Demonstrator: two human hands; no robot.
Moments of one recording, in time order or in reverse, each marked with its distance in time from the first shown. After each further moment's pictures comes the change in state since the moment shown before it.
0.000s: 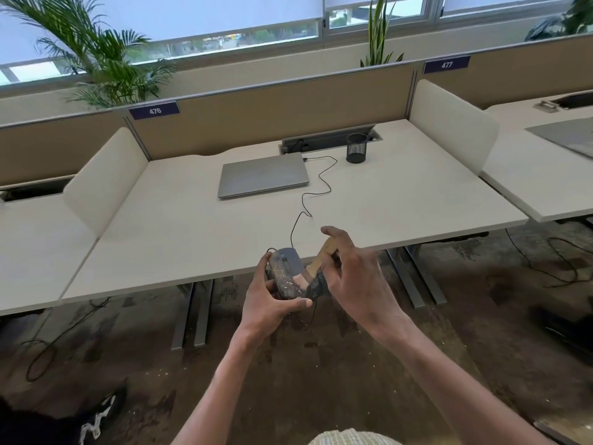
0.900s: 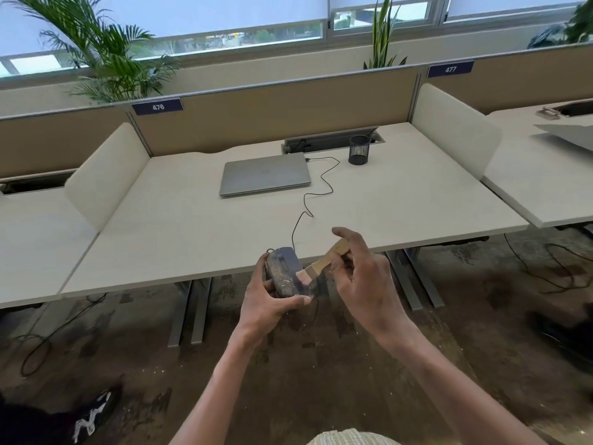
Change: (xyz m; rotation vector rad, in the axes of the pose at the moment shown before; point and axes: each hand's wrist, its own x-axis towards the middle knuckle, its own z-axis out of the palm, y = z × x) left_hand 0.005 -0.014 -0.004 -0.081 0.012 -0.016; right_hand -0.007 0.001 -0.001 0.041 0.063 0.006
